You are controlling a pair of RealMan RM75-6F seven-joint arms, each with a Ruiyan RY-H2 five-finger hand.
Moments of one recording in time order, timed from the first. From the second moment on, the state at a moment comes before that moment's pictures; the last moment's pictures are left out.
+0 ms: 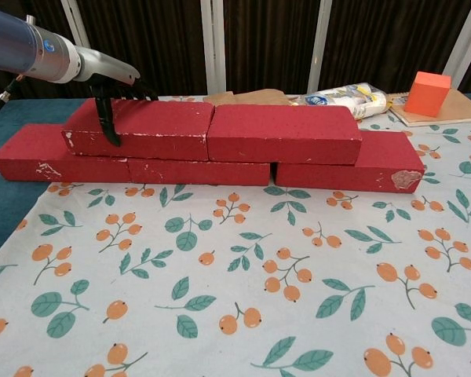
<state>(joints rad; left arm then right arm) -1.27 -1.43 0.04 -1.00 0.73 0.34 0.16 0.10 -1.17 0.15 -1.85 -1.04 1.47 -0.39</state>
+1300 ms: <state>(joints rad) -1.33 -1.45 0.13 -1.00 0.59 0.35 0.21 0.10 -1.17 0.16 -1.85 -1.03 1.46 -0.39</state>
